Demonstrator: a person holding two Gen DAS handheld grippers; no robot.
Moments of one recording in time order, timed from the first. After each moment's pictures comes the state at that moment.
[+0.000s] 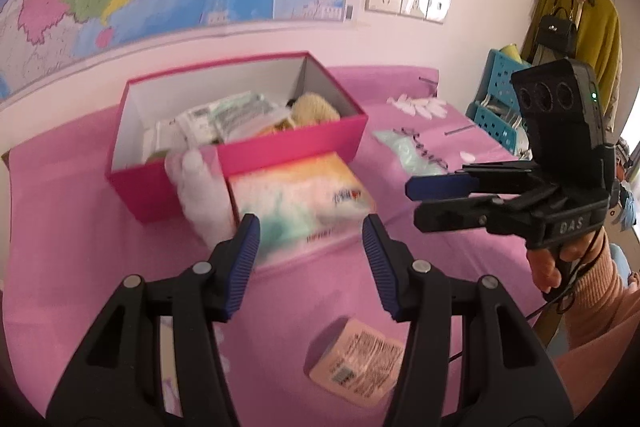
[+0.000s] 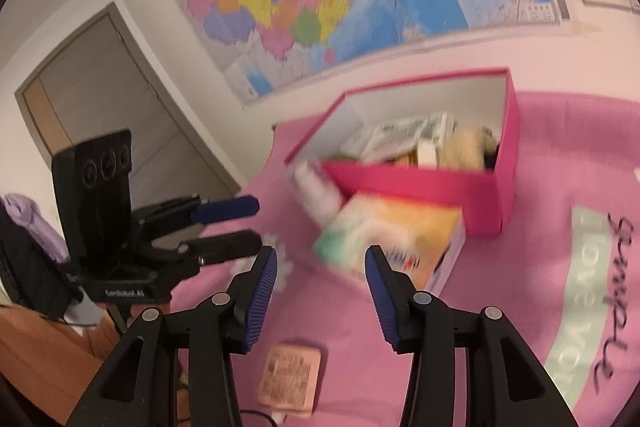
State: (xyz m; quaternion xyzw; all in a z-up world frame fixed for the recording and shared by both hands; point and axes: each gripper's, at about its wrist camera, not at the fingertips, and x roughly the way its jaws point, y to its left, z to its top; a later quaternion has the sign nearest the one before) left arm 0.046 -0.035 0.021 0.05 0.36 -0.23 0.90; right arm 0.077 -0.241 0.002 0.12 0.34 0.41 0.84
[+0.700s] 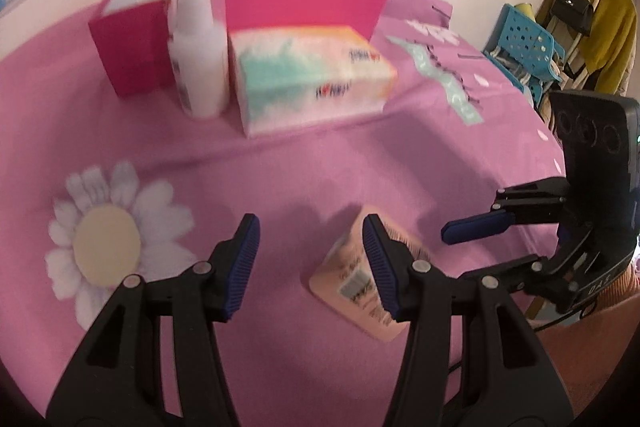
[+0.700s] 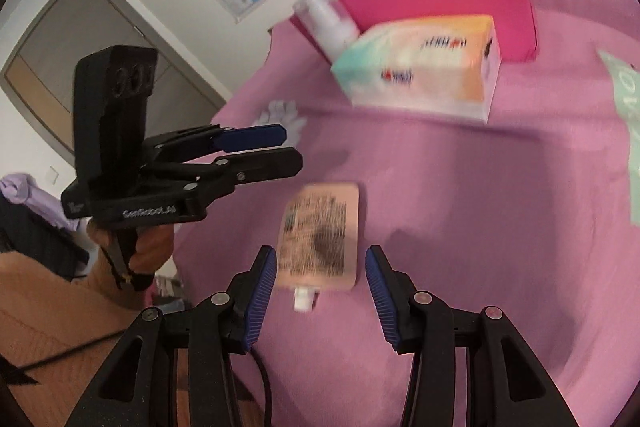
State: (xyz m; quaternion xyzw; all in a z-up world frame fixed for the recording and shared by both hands) left arm 0.021 -0.019 -0.060 0.03 0.46 -0.23 0.86; right arm 0.009 -0.213 -0.079 0.09 0.46 0.41 0.78
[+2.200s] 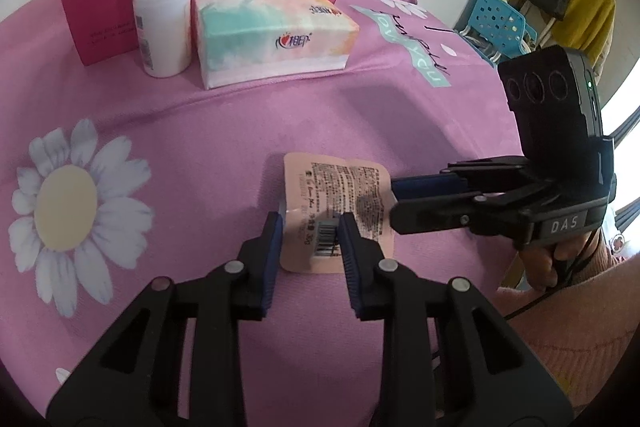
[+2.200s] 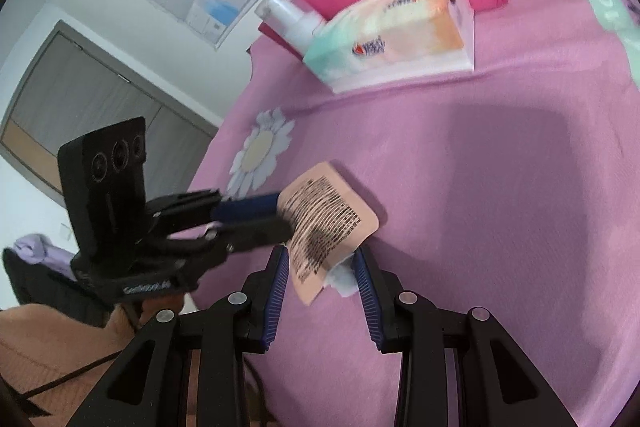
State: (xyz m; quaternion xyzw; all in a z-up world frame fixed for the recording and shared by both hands) left arm 0.009 -0.021 -0.071 0.01 0.48 -0.28 0.83; right arm 0.015 -0.205 -0.099 0.19 0.46 0.38 0.78
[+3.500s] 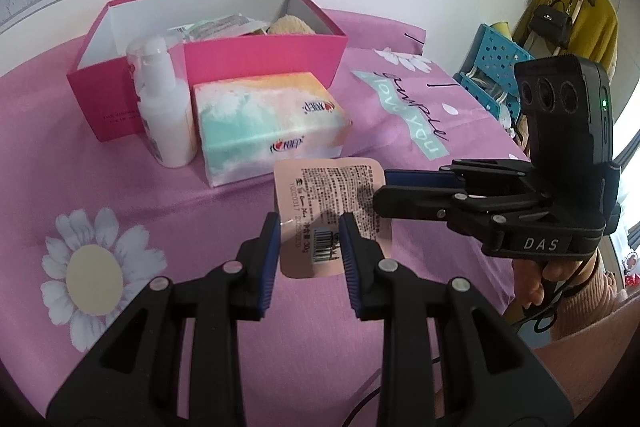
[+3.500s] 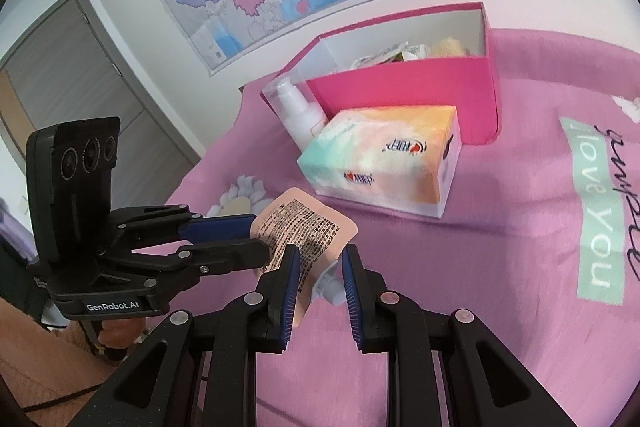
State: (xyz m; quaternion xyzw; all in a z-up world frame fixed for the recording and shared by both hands) left arm 0.028 -0.035 -0.023 0.01 0.42 -0.26 0.87; right arm 0.037 -0.219 -0.041 0.10 0.38 0.35 0.85
